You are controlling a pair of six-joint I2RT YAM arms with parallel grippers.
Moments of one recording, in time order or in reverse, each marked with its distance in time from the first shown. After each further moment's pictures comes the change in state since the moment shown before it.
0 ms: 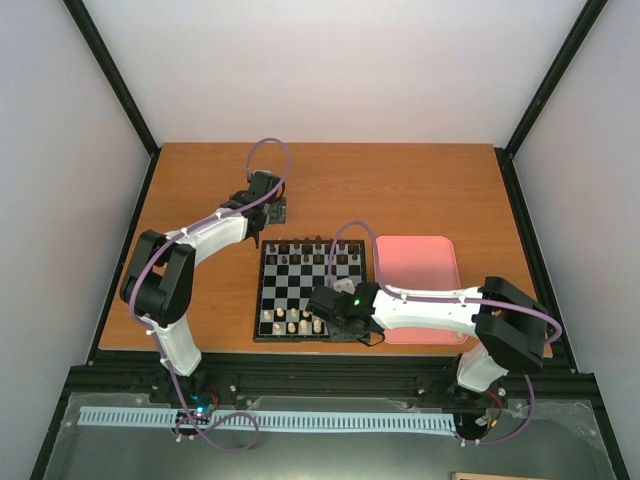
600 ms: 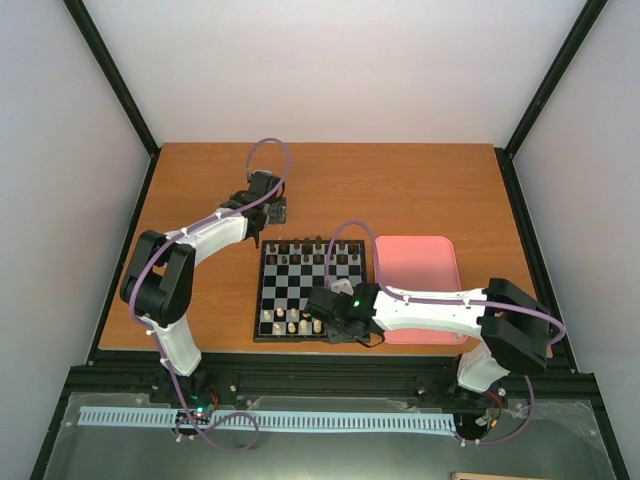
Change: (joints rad) left arm 0.000 0.000 0.000 0.000 0.003 0.000; right arm 0.025 -0.020 0.031 -0.032 0.000 0.002
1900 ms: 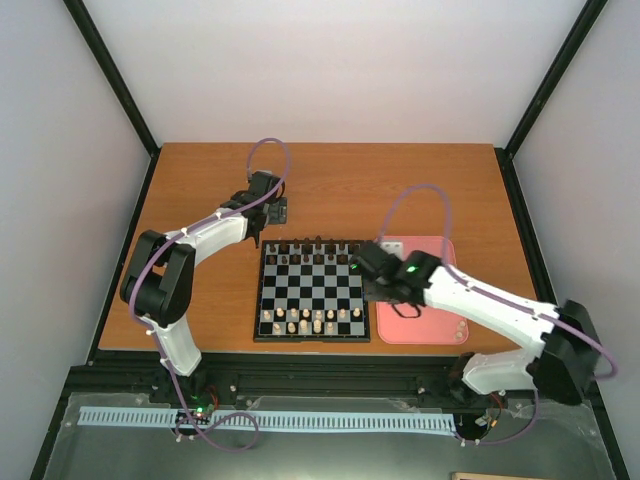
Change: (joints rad) left arm 0.000 0.000 0.000 0.000 0.020 -0.001; right arm -0.351 -0.293 -0.018 -0.147 0.123 -0.025
